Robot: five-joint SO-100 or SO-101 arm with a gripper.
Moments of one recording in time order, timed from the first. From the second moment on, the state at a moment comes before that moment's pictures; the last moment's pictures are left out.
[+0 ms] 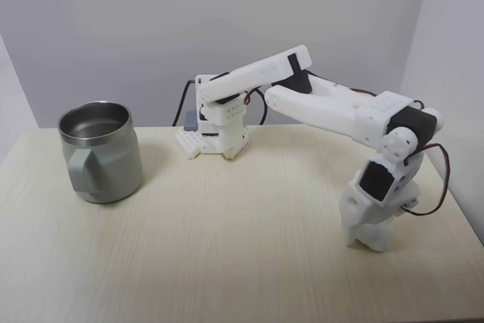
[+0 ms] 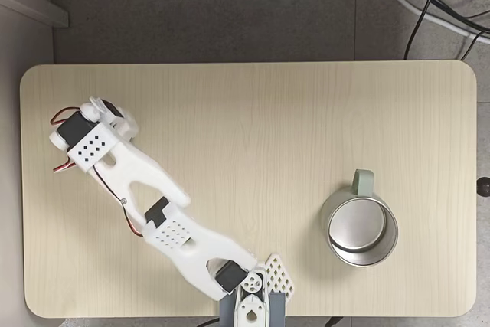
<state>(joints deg) -45.7 148.3 150.9 102.8 -72.1</state>
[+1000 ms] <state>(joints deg) -48.5 109.2 132.7 102.8 -52.1</state>
